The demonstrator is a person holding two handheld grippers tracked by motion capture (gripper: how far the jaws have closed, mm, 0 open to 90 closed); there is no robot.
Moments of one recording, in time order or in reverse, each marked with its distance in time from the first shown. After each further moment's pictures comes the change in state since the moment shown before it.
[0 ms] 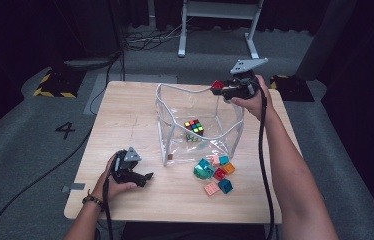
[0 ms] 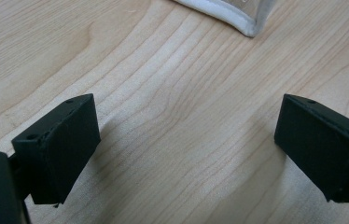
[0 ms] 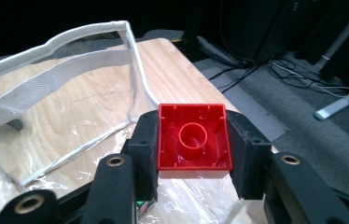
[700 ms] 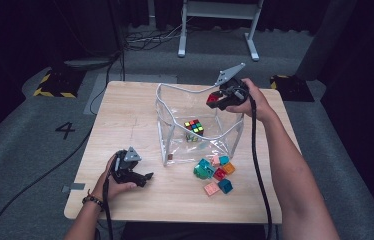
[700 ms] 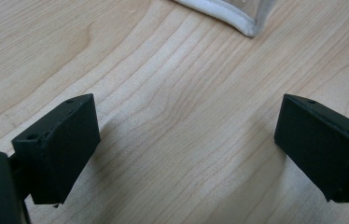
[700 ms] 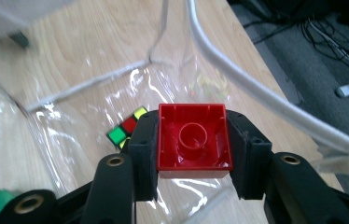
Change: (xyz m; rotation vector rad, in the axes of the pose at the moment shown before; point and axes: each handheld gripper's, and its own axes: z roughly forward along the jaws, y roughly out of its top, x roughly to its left) left arm 0.000 0.000 0.000 0.000 0.000 0.000; right arm 0.014 -0.001 0.027 0.277 0.083 -0.182
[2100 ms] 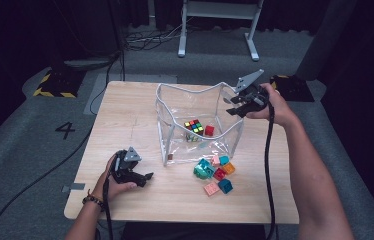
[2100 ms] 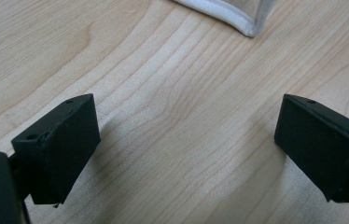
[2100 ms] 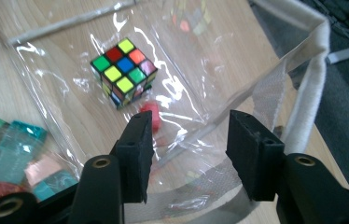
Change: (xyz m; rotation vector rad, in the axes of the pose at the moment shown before) left arm 0.000 0.000 0.000 0.000 0.000 0.000; right arm -0.005 -0.045 -0.031 0.089 -0.044 -0.010
